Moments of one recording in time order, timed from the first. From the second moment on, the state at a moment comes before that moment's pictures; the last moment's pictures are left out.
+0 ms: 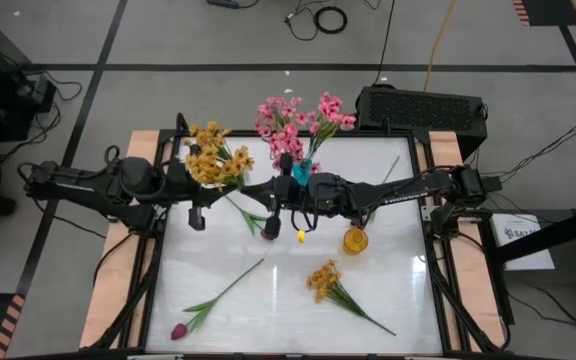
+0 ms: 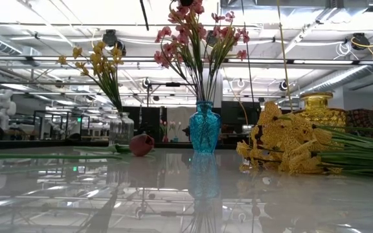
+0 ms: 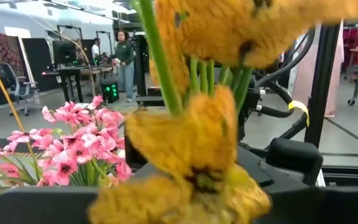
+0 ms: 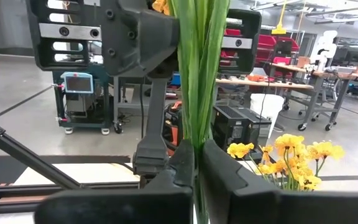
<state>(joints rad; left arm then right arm) -0.17 0.84 0.90 0.04 -0.25 0.06 0.08 1.78 1.44 0.39 0.26 -0.06</state>
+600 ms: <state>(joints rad) -0.03 0.73 0.90 -0.07 -0.27 0.17 0.08 1.77 1.44 0.21 0.30 0.00</state>
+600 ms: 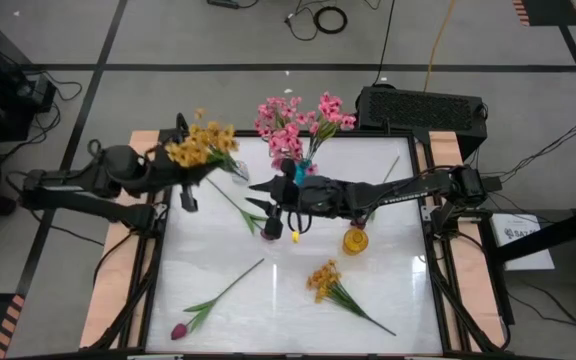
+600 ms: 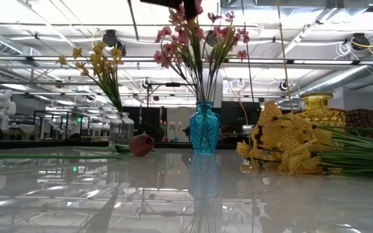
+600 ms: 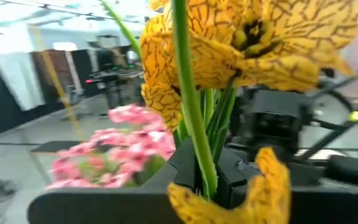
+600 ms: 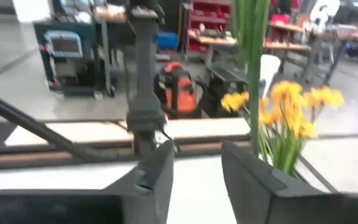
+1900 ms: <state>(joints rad) 0.41 0.89 0.73 -0.03 -0.33 -0.02 0.13 1.60 1.44 -0.13 0.31 0.01</state>
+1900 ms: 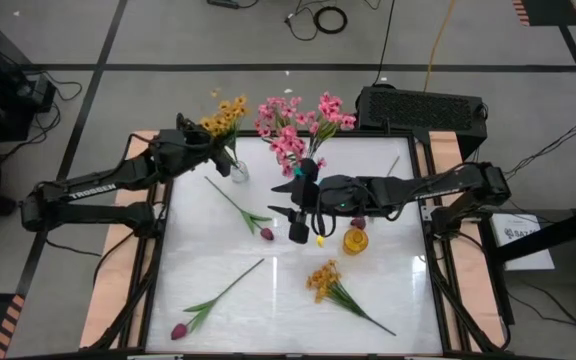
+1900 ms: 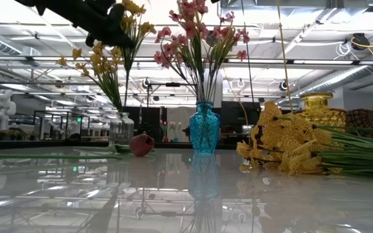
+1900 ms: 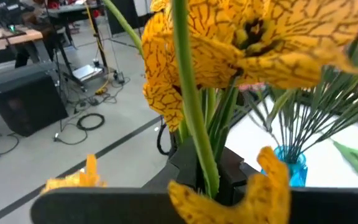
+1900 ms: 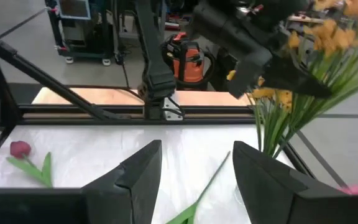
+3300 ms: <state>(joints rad) 0.42 1.01 0.71 -0.19 -0.32 -0.02 0.13 1.60 1.44 -0.14 0.31 -0.01</state>
